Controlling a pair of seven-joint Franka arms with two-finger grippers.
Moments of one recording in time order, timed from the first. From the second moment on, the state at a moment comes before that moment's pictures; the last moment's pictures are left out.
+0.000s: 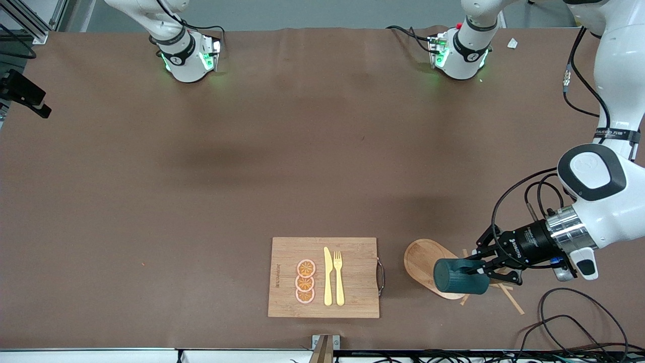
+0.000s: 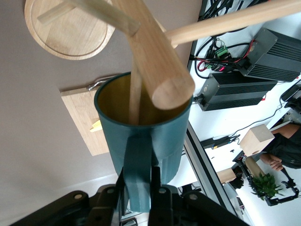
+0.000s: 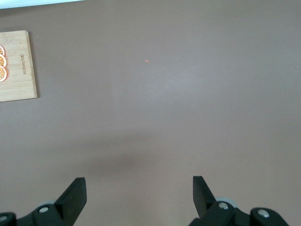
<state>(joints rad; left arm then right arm) 0.52 0.80 -0.88 -1.34 -0.24 2.29 -1.39 -0.10 -0.08 0.06 -1.50 -0.02 1.49 0.07</state>
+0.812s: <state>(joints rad) 0.52 0.80 -0.86 -1.34 -0.24 2.29 -1.37 -0.10 -0.08 0.06 -1.49 -0.02 1.49 0.07</state>
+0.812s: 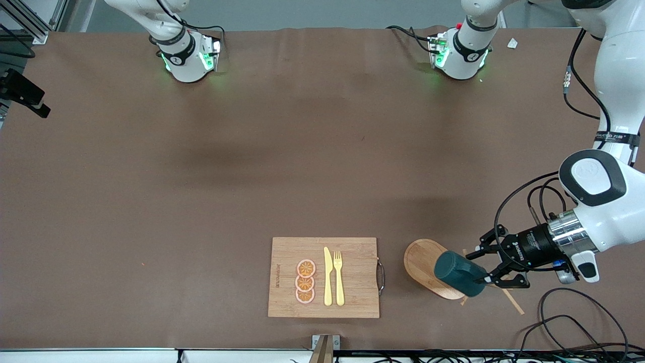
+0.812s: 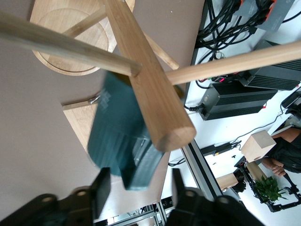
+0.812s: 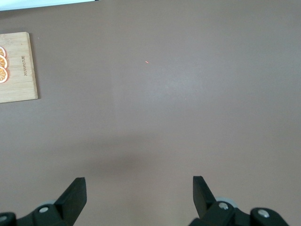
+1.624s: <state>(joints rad) 0.52 0.49 -0.94 -1.32 0.17 1.88 -0.96 -0.10 -0.08 0.06 -1.48 -0.02 1.49 0.07</state>
